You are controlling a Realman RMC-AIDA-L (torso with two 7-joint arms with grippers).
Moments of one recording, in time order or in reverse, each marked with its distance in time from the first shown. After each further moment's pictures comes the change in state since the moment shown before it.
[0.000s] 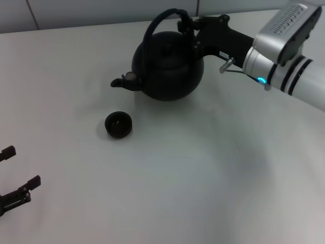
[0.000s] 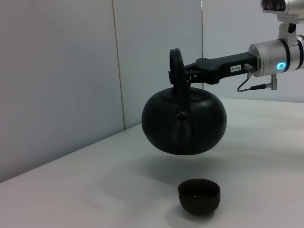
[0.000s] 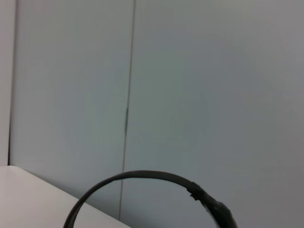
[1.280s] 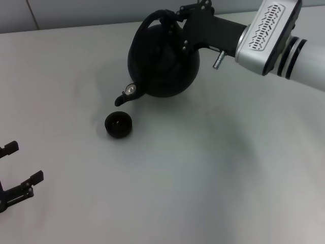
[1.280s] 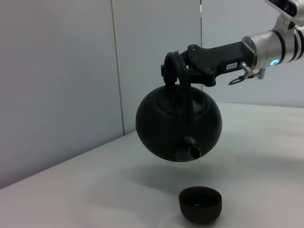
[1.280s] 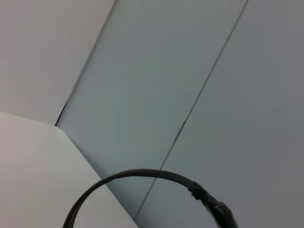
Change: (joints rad) left arm -0.016 -0.005 0.000 0.000 -0.004 0.000 -0.007; right arm -0.008 0.002 -0.217 -0.180 0.000 0.005 -0.165
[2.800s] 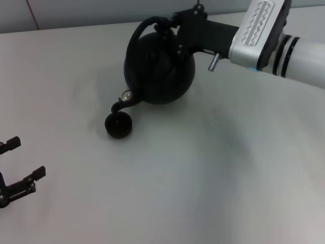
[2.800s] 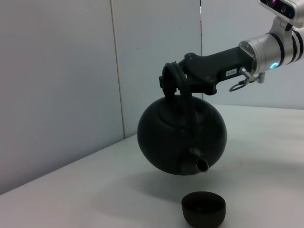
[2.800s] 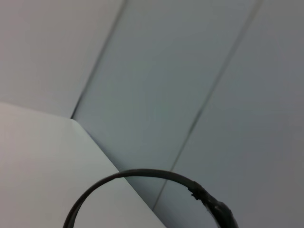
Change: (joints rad) left arm -0.015 -0.005 -0.001 0.002 -0.002 -0.008 -0.001; right arm -0.005 -0.005 -0.096 -0.038 0.004 0.056 0.165
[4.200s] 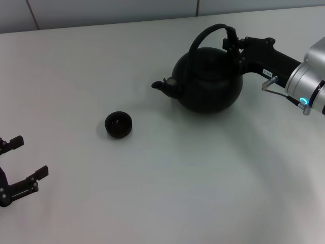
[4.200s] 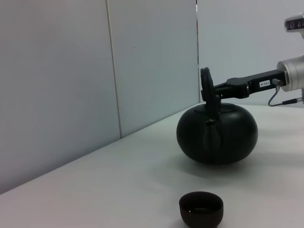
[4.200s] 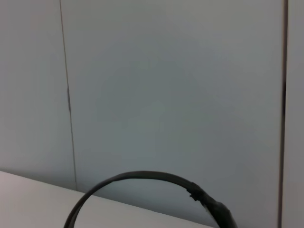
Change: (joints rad) left arm -0.011 0.000 0.003 0.000 0.009 -0.003 0.000; right arm -0.229 0.005 0.128 0.008 0.114 -0.029 0.215
